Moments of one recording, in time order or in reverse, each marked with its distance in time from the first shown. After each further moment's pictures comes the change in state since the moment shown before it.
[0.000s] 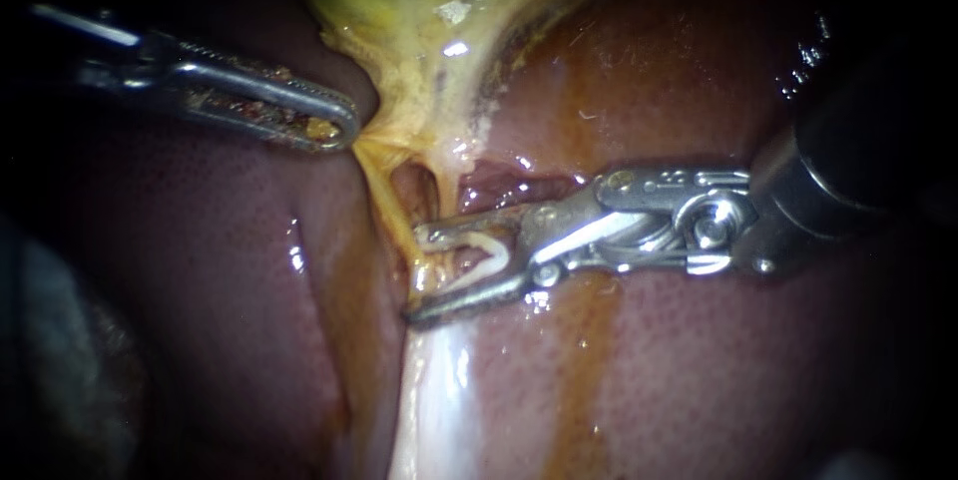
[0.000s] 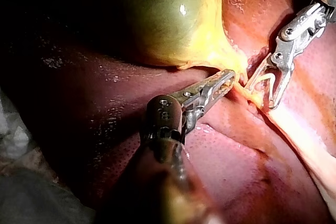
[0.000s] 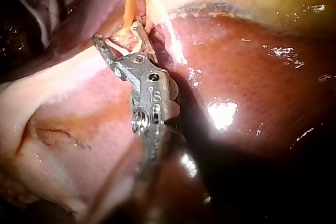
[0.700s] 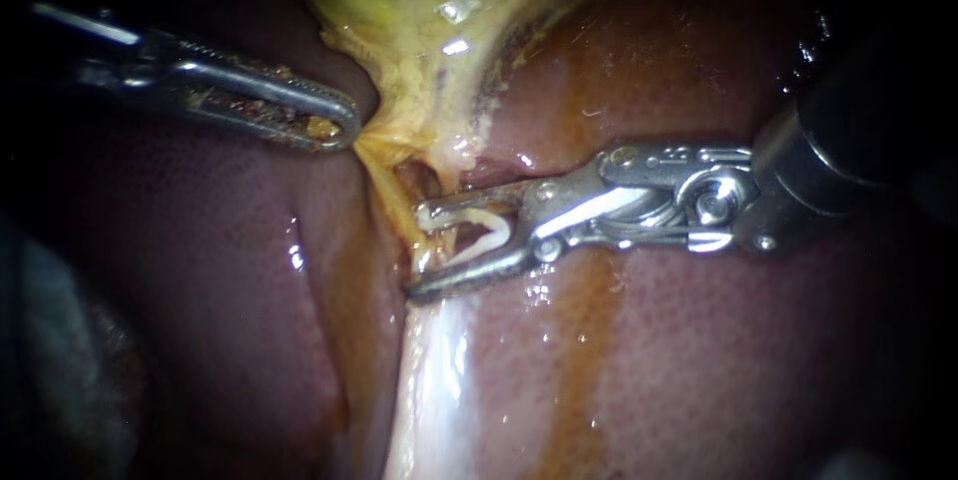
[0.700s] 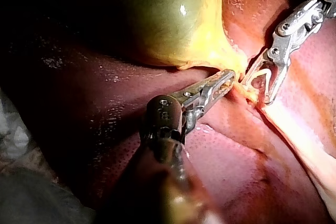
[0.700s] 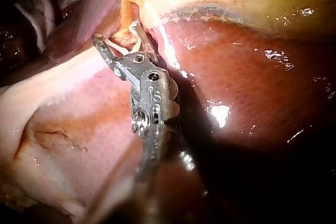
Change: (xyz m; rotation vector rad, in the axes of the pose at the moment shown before) right arm 0.001 0.001 -0.001 -0.035 0.024 -0.005; left arm 0.000 0.000 0.000 0.000 0.000 0.000
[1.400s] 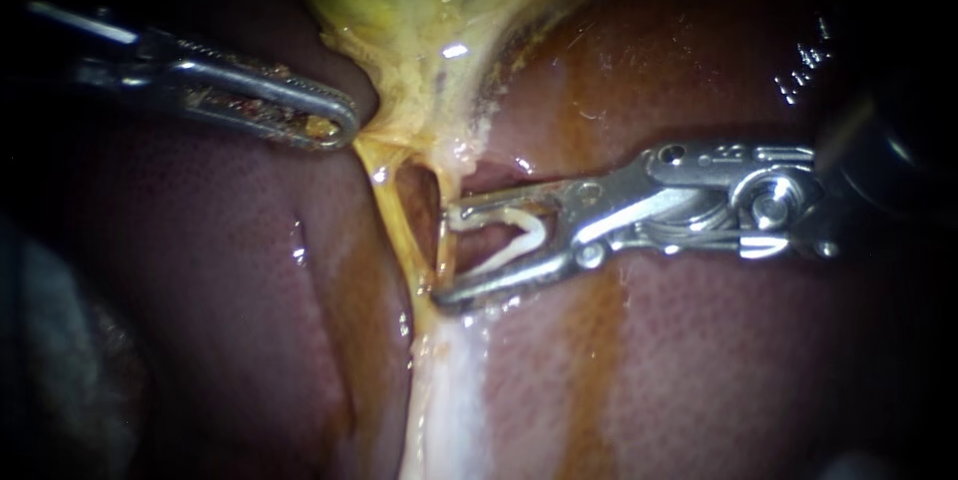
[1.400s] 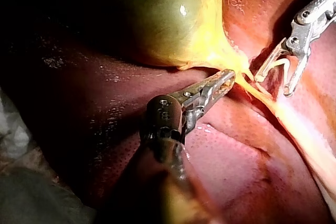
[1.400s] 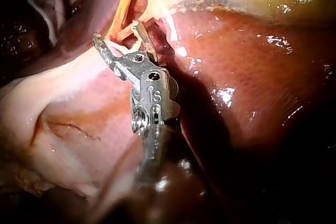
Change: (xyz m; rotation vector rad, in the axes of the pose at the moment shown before) right arm 0.002 -0.005 -0.004 0.089 -0.024 0.001; left arm 0.000 0.000 0.000 0.000 0.000 -0.001
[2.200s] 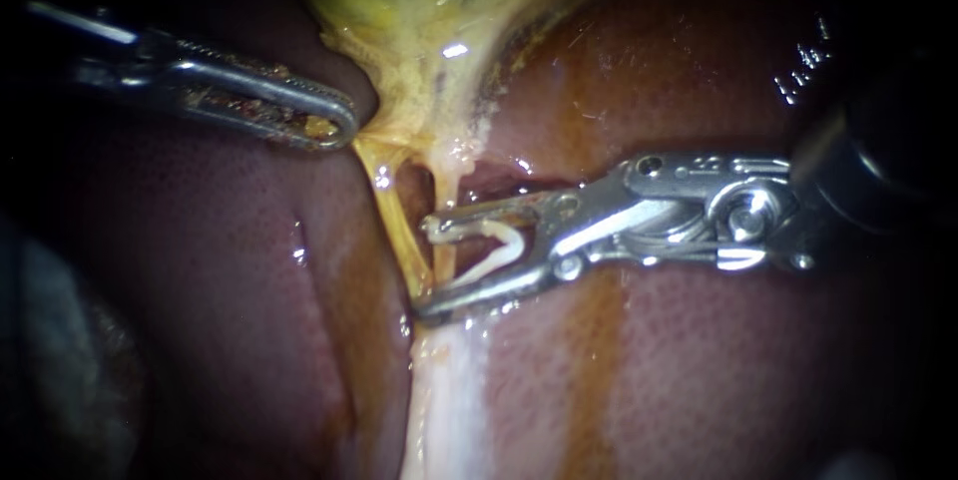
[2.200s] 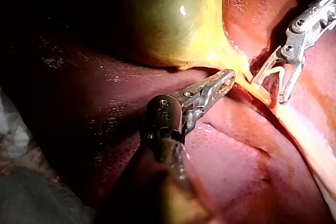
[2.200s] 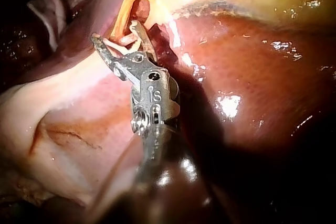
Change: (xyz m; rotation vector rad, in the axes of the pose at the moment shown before) right arm -0.001 0.001 0.003 -0.006 0.009 0.003; left arm 0.000 0.000 0.000 -0.001 0.000 0.000
